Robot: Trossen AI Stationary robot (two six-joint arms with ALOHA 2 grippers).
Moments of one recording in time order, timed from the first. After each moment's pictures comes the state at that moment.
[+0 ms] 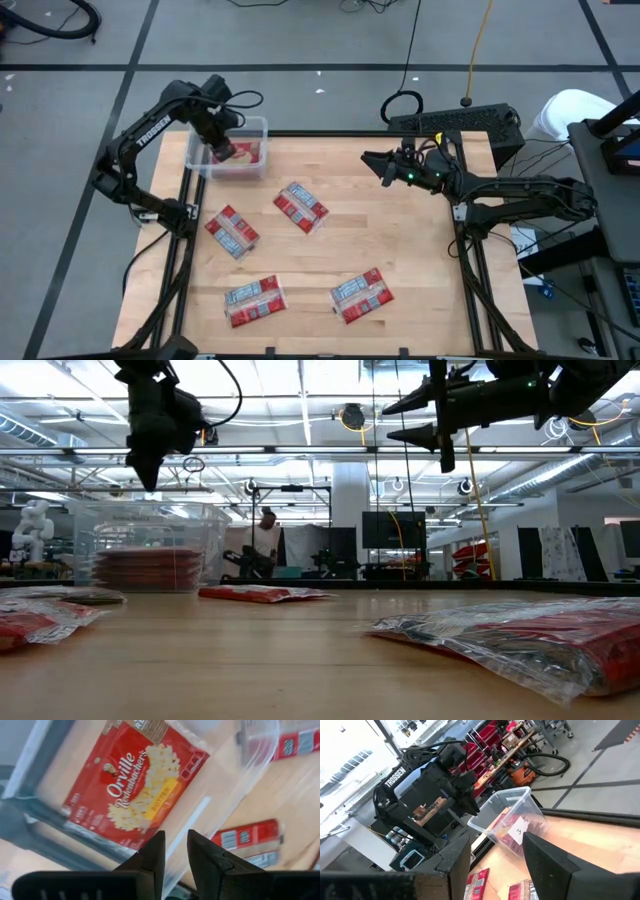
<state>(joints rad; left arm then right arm) 1.01 1.43 1.38 -1.44 0.16 0.36 -0.30 1.05 0.50 0.56 0.10 0.75</state>
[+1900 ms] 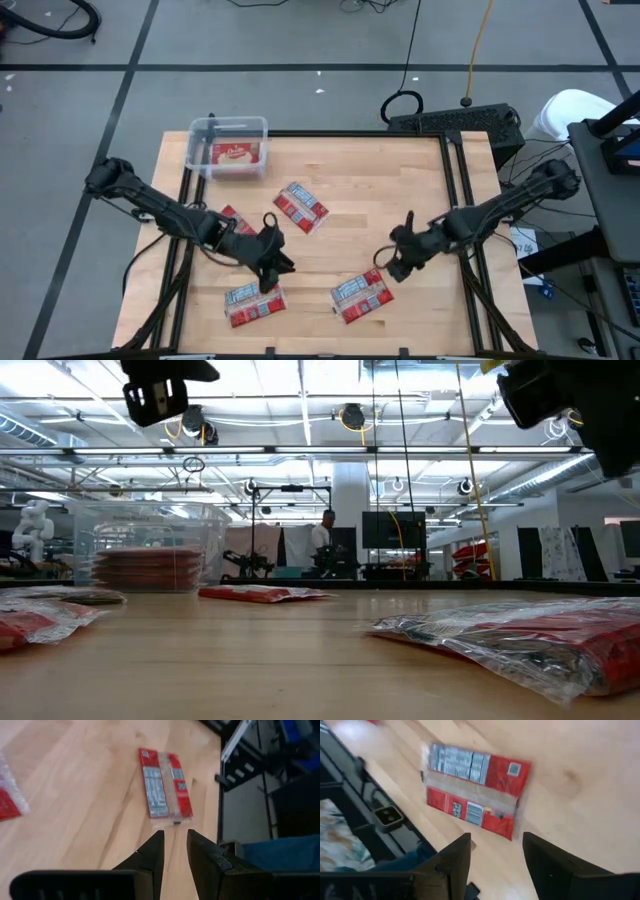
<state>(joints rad) -0.43 1.34 0.94 -0.24 -0.14 -0.79 0.42 1.20 0.81 -0.63 -0.14 1.42</state>
